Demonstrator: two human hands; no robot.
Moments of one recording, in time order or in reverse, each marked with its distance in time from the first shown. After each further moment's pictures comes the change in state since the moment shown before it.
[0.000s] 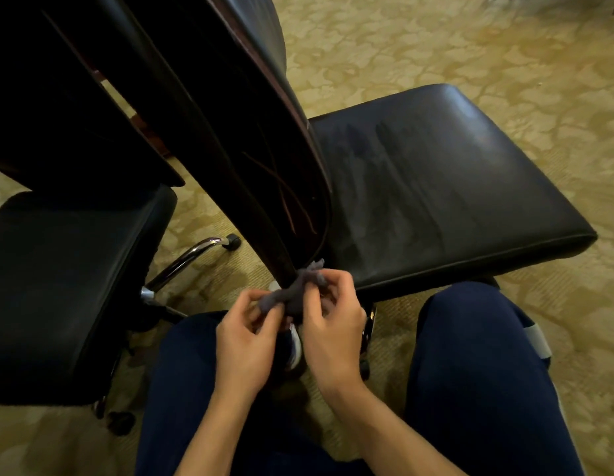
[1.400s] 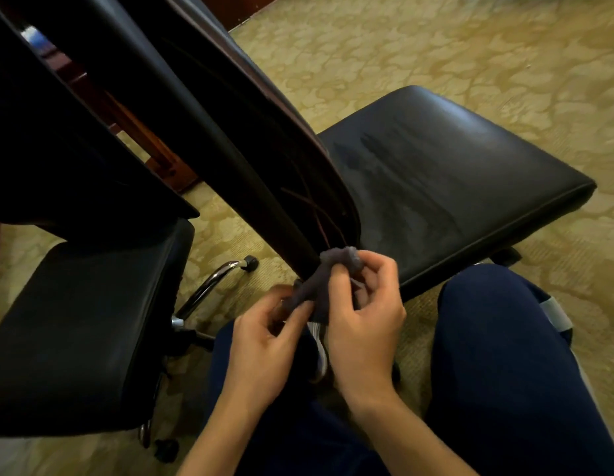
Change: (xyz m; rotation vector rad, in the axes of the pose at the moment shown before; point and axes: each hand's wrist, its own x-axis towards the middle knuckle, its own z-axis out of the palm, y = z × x) left_hand -0.011 0.051 -0.022 0.094 -0.277 0.279; right_hand -0.023 -0.066 -0.010 0.191 0.215 -0.187
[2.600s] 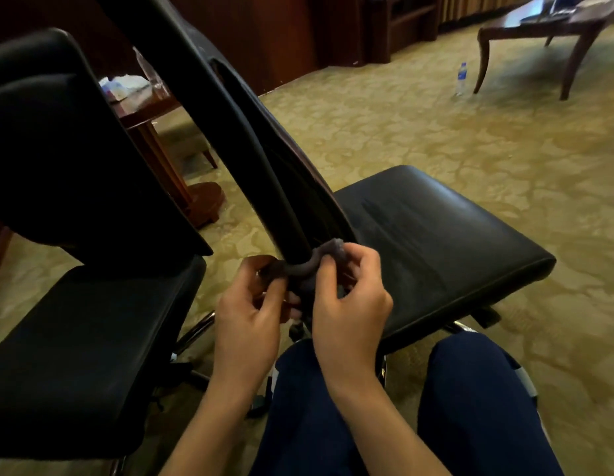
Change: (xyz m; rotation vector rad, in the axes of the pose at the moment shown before) left_hand 0.011 0.090 -0.020 -0.074 0.314 0.192; right_hand 0.017 -0.068 0.025 -0.123 0.003 -0.258
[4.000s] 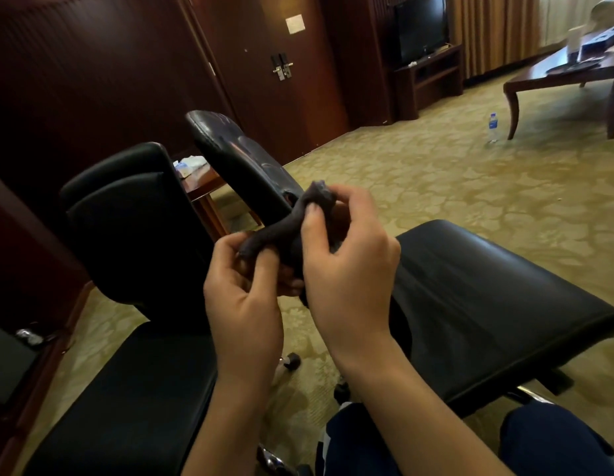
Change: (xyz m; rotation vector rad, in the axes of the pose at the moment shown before) left_hand 0.044 0.112 -0.031 -0.177 0.242 0.226; right_hand 0.058 -0.126 0.035 0.080 -0.063 -0.353
